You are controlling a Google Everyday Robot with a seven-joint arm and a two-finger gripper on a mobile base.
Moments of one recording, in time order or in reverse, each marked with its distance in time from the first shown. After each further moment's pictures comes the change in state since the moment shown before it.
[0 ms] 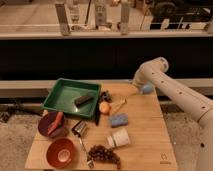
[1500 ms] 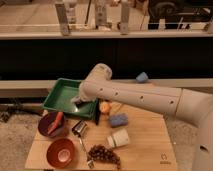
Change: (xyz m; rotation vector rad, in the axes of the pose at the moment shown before) arm -0.349 0.189 -0.088 -0.065 -0.305 -0.711
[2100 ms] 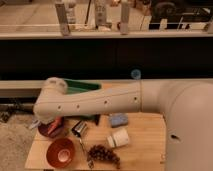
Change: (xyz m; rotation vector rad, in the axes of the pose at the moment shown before) arm -0.200 0.004 0.012 -0.063 -0.198 -0.296
